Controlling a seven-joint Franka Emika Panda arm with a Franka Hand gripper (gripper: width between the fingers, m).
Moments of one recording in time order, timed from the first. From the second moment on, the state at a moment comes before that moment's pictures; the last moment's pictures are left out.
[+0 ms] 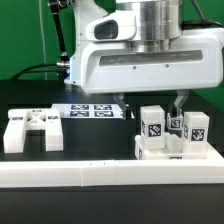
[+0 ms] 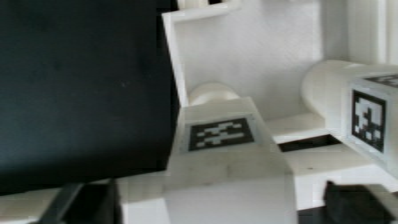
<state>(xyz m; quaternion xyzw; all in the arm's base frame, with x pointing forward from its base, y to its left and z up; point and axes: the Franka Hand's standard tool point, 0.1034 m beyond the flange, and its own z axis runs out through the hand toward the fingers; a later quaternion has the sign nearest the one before) 0.622 0.051 0.085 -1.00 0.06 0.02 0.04</state>
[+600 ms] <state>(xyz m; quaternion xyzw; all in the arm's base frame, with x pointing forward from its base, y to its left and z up) 0.622 0.052 0.085 -0.98 0.18 0.02 0.04</state>
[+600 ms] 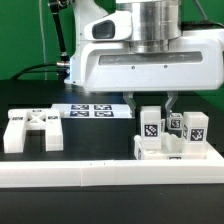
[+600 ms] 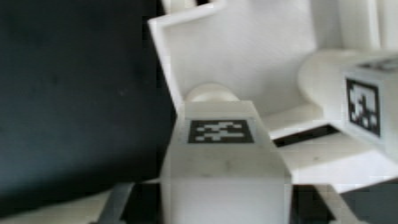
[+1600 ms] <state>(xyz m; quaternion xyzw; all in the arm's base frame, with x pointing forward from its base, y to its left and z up) 0.623 0.055 0.084 -0.73 0.68 0.05 0.04</state>
